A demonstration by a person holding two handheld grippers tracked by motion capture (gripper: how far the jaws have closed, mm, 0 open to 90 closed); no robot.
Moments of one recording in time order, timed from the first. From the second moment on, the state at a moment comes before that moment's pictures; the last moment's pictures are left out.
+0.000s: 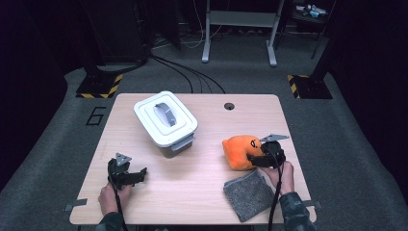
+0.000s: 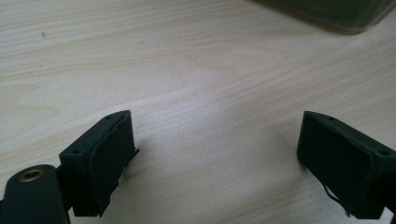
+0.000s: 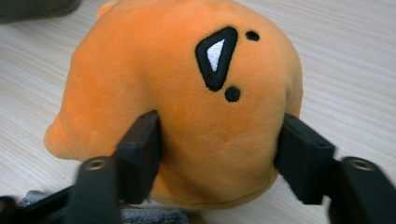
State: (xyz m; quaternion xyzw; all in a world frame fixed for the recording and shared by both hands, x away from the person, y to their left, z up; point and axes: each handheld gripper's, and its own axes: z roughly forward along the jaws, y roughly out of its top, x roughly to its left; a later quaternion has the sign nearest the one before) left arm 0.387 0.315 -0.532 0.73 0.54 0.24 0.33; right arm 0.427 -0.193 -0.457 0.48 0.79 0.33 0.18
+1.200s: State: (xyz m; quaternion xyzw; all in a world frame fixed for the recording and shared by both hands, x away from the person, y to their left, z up) left arm 0.387 0.315 -0.532 0.73 0.54 0.24 0.33; right arm 0.397 -0.148 -0.441 0.48 0.75 0.42 0.16
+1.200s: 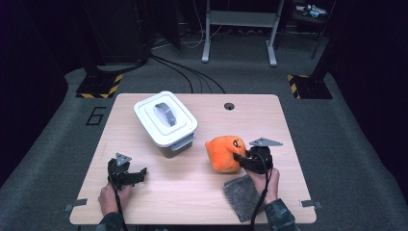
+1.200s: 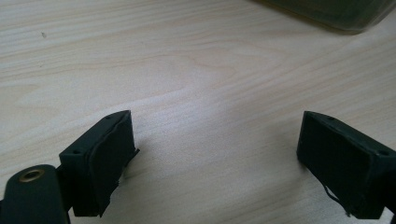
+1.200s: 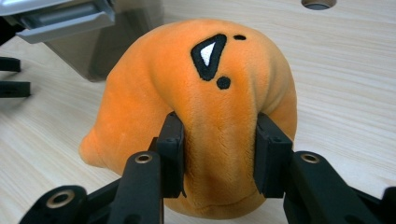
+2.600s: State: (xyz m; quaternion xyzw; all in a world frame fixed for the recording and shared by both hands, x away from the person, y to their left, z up) left arm 0.387 0.315 -0.532 0.73 0.54 0.24 0.33; right arm 0.380 -0.126 -0.449 0.45 0.79 0.40 0.13
